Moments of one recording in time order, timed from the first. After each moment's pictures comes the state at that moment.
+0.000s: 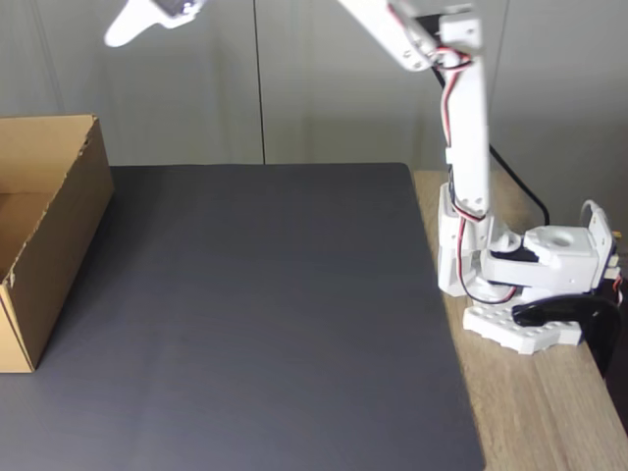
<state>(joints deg) 19.6 82.9 43.3 71.1 189.5</state>
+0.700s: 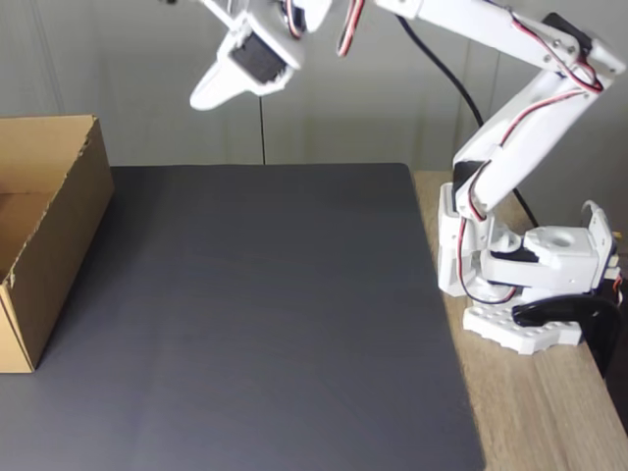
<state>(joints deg) 17.3 122.5 107.4 48.0 189.9</state>
